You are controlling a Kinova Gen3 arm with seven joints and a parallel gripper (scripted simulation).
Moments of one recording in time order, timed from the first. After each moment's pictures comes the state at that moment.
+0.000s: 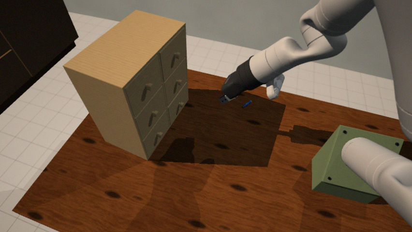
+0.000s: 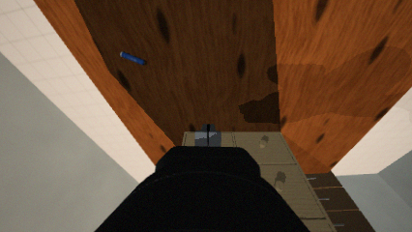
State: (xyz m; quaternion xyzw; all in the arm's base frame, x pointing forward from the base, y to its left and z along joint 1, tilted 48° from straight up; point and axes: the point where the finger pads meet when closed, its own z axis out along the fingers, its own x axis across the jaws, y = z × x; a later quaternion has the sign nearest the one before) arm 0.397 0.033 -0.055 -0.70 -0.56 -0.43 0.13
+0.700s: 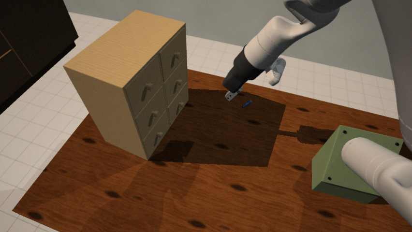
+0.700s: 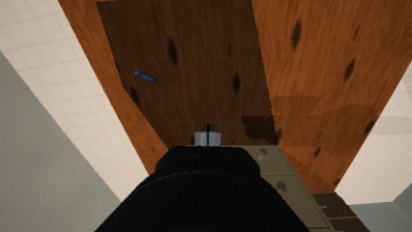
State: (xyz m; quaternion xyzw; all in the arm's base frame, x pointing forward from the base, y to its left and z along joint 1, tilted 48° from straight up) arm 0.387 0.015 -0.039 -0.68 -0.60 -0.38 0.20
